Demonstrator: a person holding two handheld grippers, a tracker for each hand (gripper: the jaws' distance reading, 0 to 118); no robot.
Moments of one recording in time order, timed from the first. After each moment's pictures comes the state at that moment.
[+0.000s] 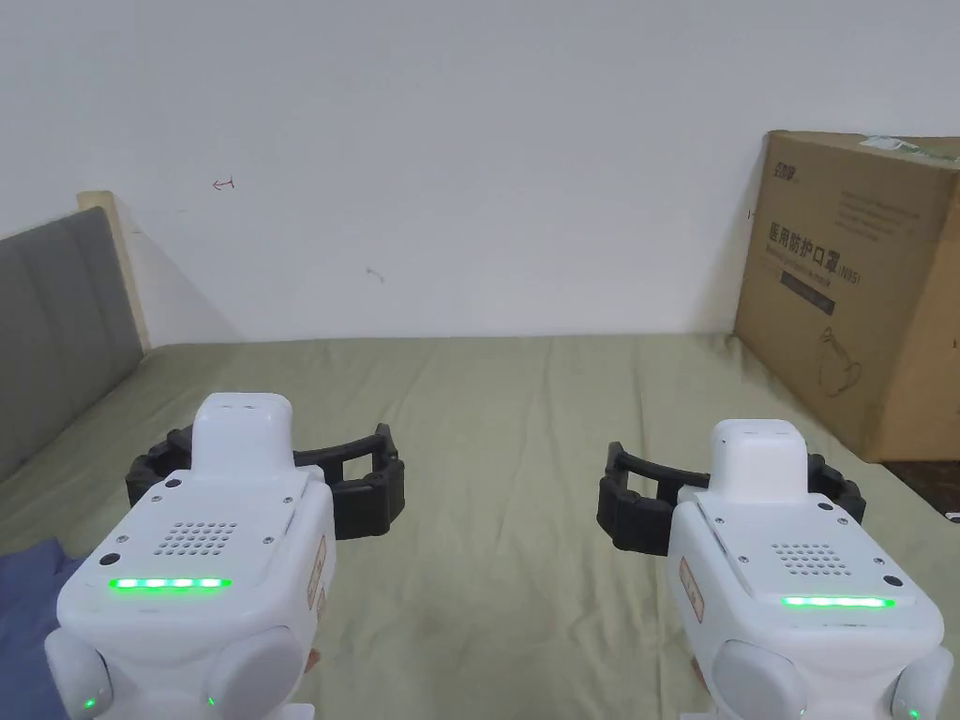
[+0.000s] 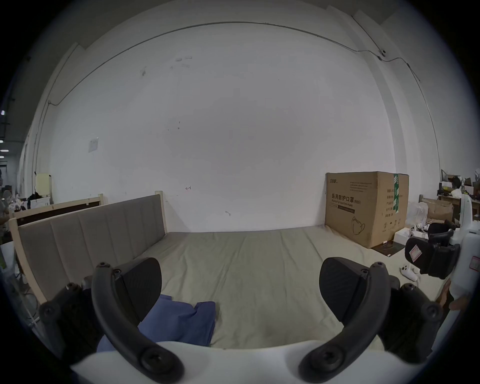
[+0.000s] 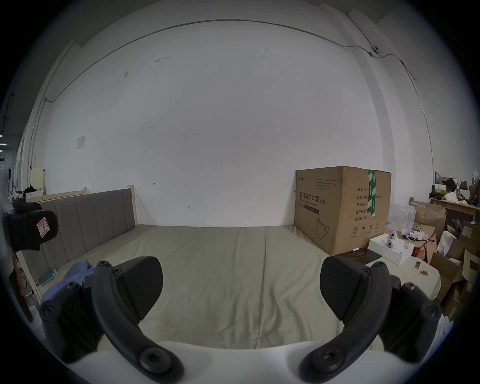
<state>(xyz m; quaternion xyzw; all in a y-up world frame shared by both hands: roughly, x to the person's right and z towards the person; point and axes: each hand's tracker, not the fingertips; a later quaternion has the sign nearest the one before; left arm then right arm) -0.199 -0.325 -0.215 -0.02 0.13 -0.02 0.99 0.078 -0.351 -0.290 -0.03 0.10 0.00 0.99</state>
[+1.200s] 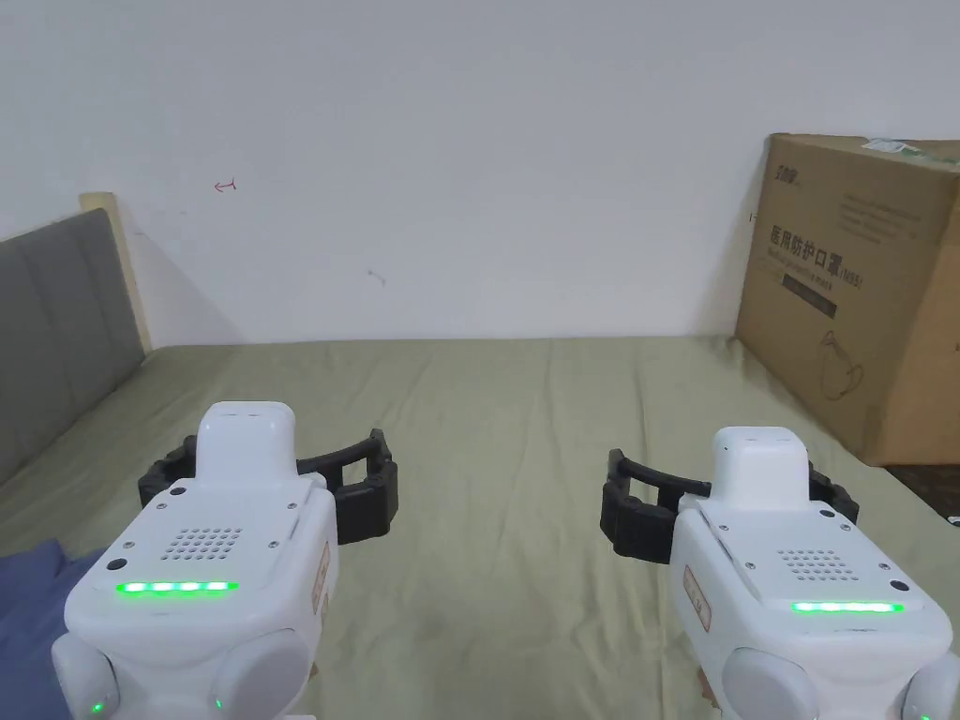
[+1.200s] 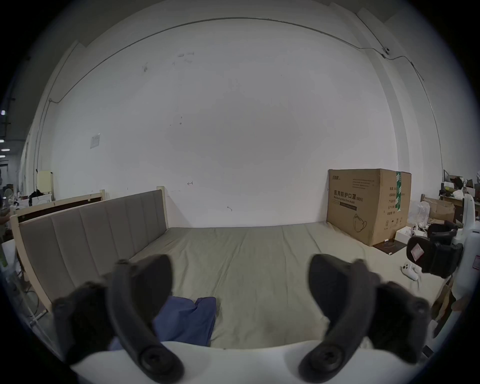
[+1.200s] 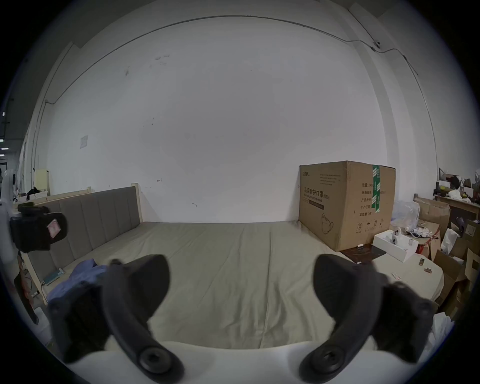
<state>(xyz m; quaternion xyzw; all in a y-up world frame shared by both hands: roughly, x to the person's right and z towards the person) -0.203 -0.328 -0.218 -0.03 0.13 -0.01 0.99 0.080 -0.350 -0.289 -0.05 0.12 -0.01 0.99</state>
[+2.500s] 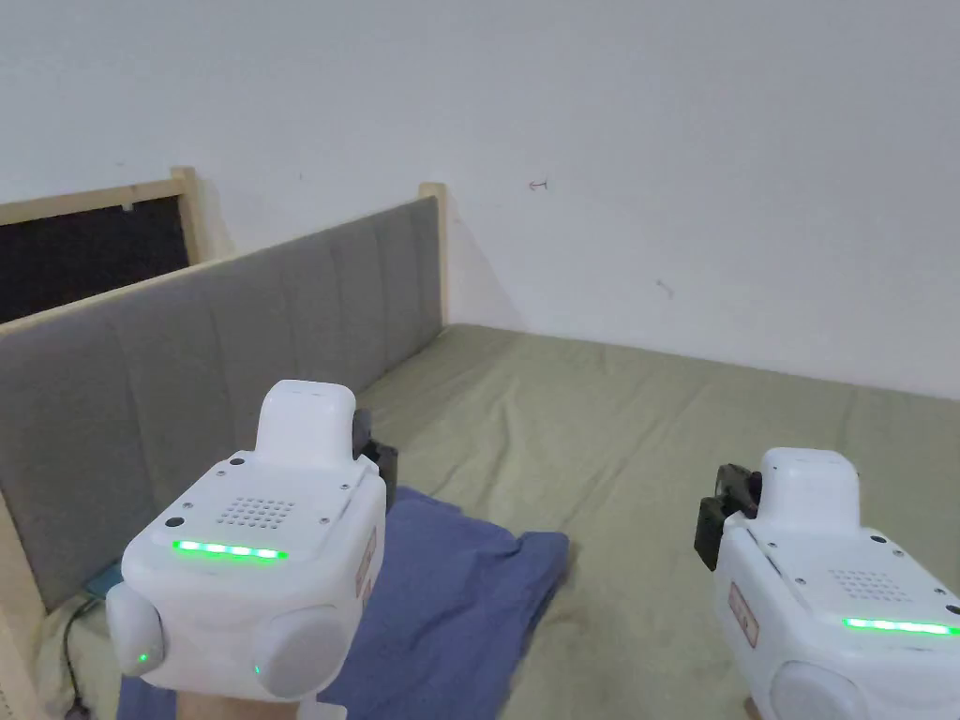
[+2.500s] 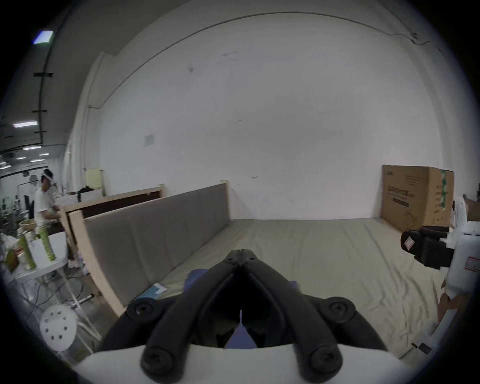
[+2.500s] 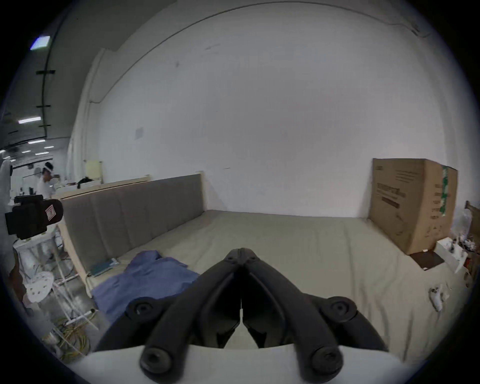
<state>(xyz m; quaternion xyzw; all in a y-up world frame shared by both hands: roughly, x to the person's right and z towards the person) -0.307 -0.314 -0.105 -0.06 0.30 -0.02 0.95 -0.080 -0.350 -0.282 -0.08 0.31 0.00 0.95</state>
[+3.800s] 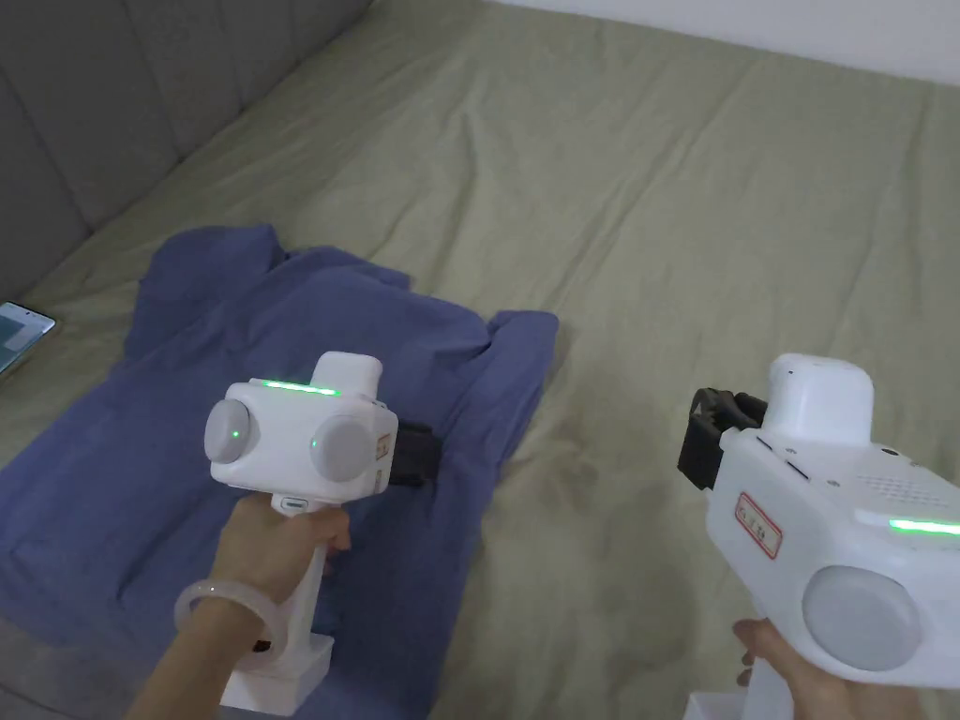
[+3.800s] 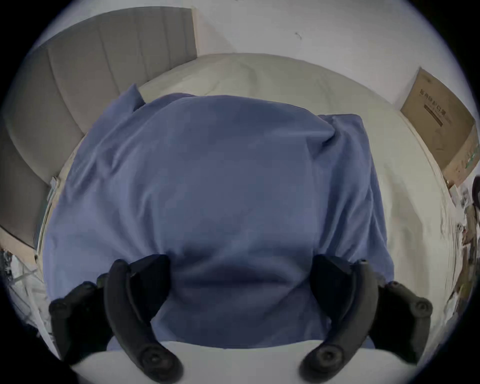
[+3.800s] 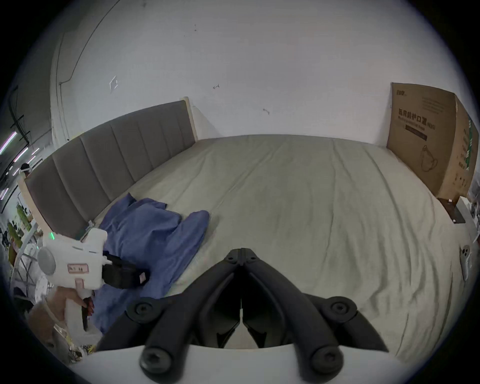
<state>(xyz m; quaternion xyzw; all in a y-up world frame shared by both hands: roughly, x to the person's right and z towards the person) -0.456 -0.575 -0.338 -0.48 0.20 0.12 0.85 -0.150 -0.480 -0.403 -0.29 0.29 0.02 0.91</state>
